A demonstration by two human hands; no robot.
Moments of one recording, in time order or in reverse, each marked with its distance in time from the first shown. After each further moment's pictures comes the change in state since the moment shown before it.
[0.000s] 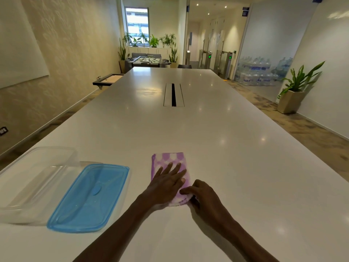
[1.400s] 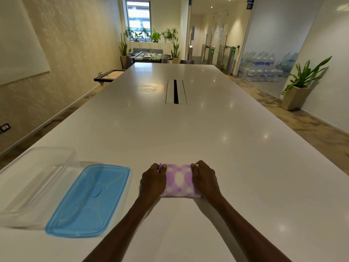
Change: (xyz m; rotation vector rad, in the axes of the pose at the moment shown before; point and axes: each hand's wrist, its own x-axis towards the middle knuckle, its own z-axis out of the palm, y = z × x) left_hand 0.000 -0.004 -0.019 -0.522 0.472 -0.698; right_hand 0.080 0.036 0.024 0.167 0.149 0.642
